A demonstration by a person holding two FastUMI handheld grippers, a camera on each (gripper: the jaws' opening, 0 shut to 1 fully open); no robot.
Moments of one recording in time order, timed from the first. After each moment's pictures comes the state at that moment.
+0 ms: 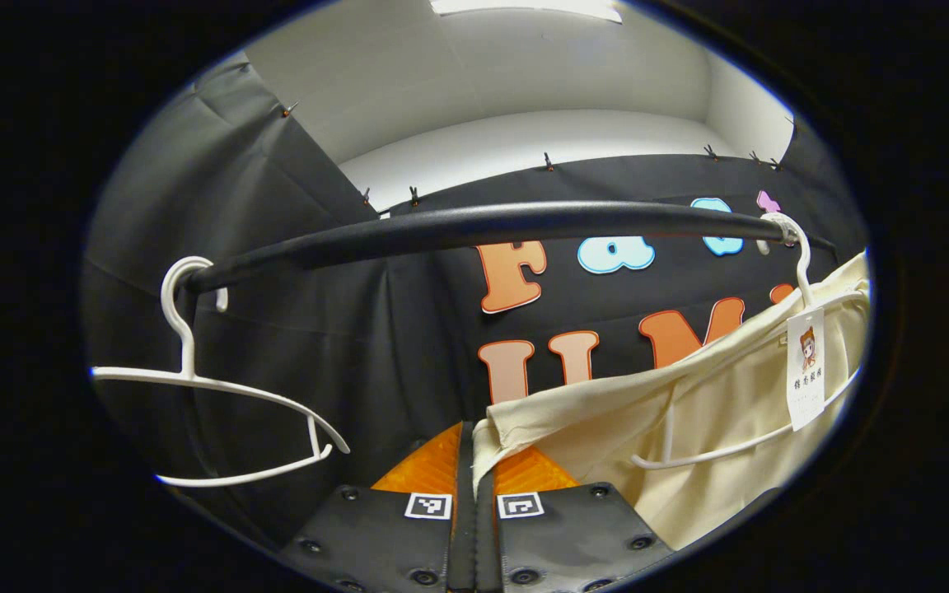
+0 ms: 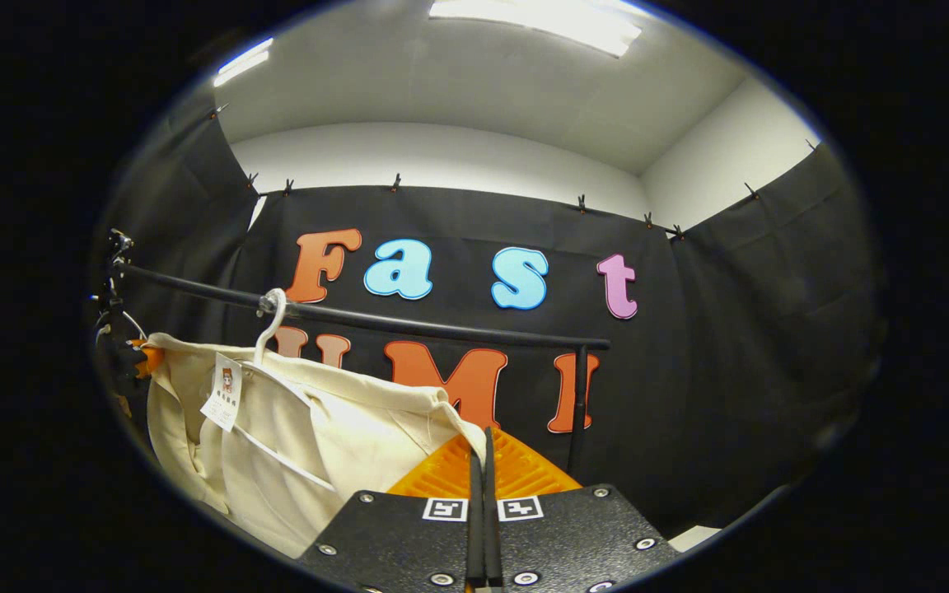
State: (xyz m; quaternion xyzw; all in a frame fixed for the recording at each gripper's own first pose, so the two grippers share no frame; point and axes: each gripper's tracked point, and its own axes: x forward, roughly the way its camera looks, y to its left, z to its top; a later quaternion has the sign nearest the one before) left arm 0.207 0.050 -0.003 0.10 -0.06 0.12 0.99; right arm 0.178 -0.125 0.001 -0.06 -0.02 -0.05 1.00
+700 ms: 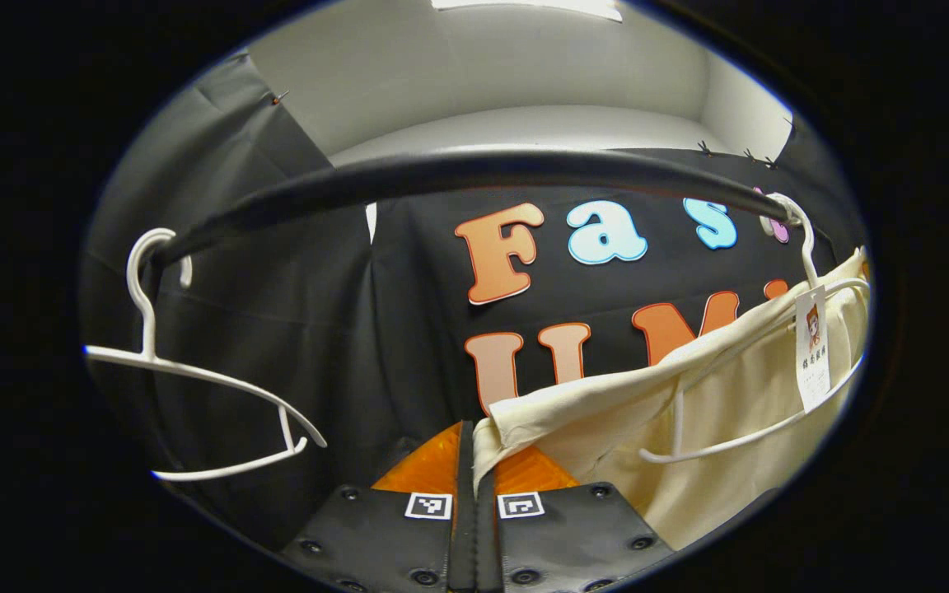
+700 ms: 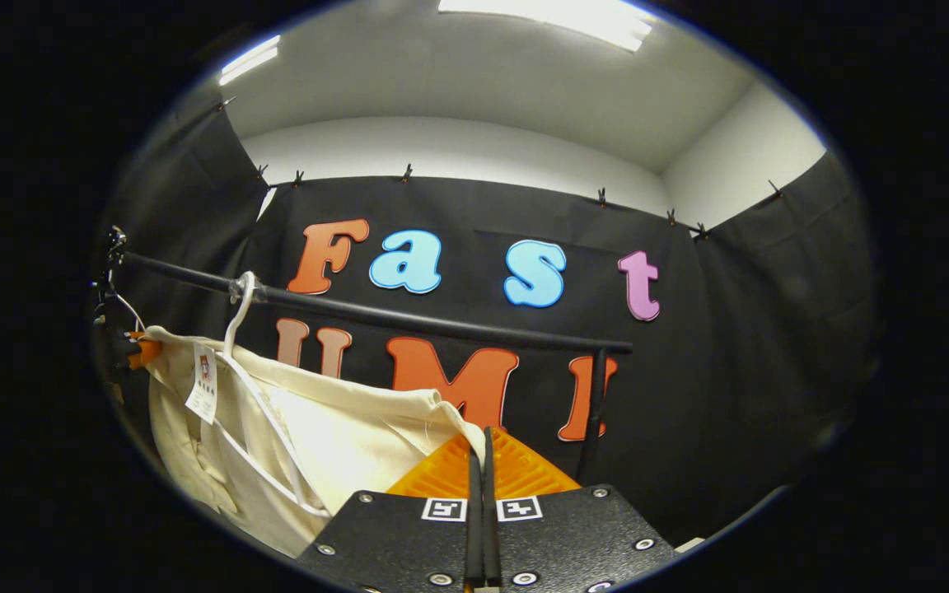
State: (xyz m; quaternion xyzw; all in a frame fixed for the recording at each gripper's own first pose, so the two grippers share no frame) left arm 0.233 0.055 -0.033 0.08 -0.04 0.10 0.99; right arm 0.234 -0.132 -0.032 -0.05 0.00 0.01 1.00
